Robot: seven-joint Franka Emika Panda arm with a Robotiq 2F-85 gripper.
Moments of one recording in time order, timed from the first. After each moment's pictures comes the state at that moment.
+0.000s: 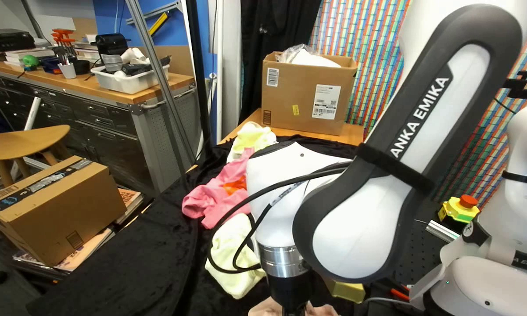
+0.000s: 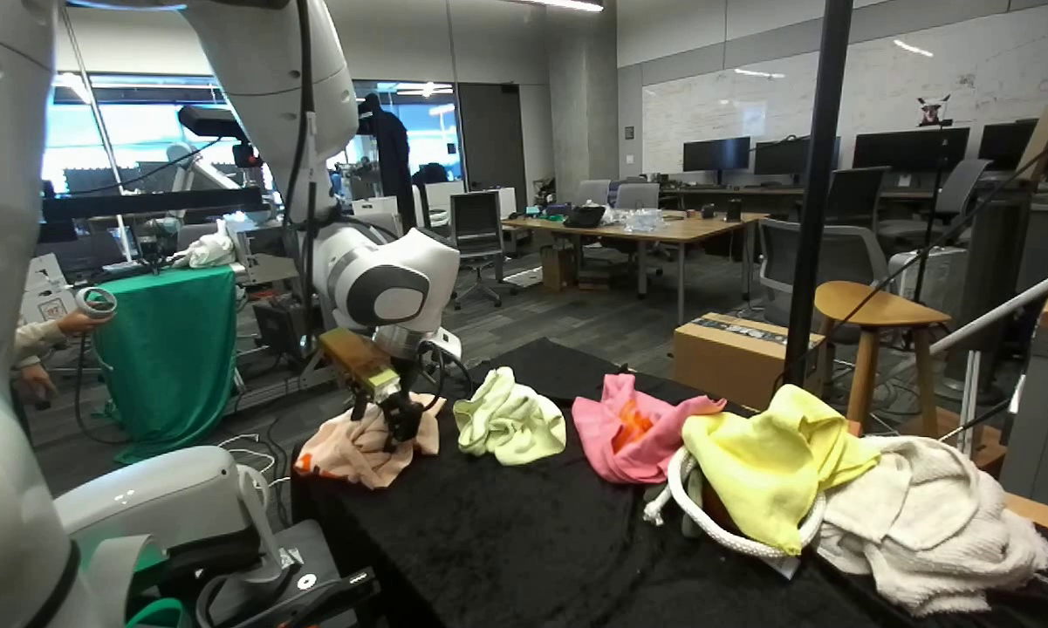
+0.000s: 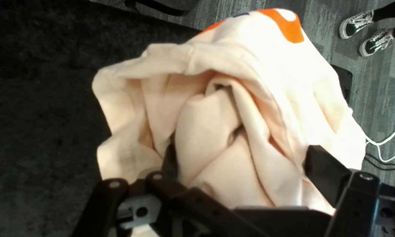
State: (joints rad) arm 0.33 0.33 0.41 -2.38 0.49 2.52 -0.06
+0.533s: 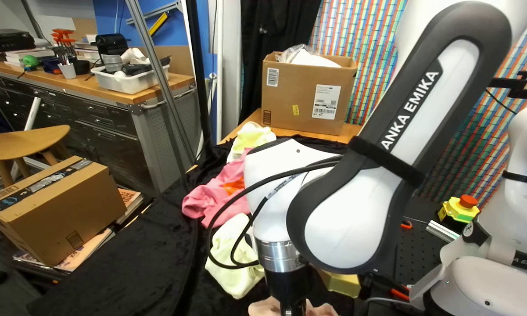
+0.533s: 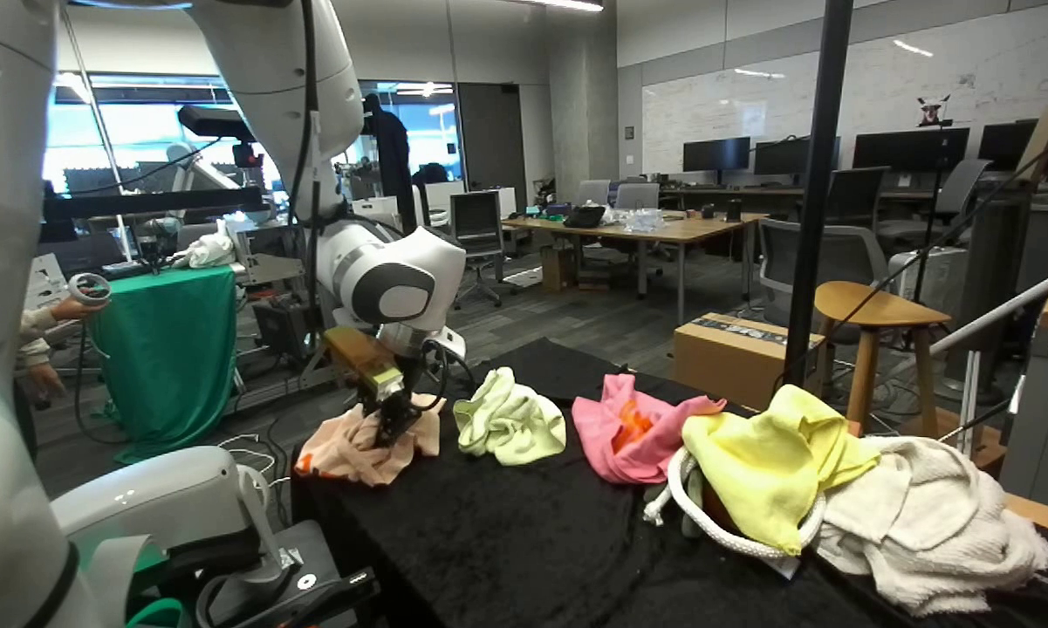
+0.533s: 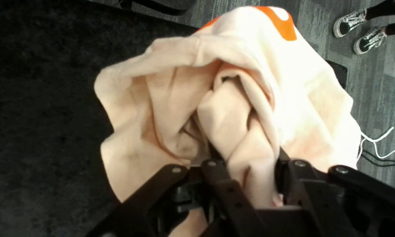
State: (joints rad) arm 0.30 0.33 0.42 -2.37 0.50 2.49 -0.06
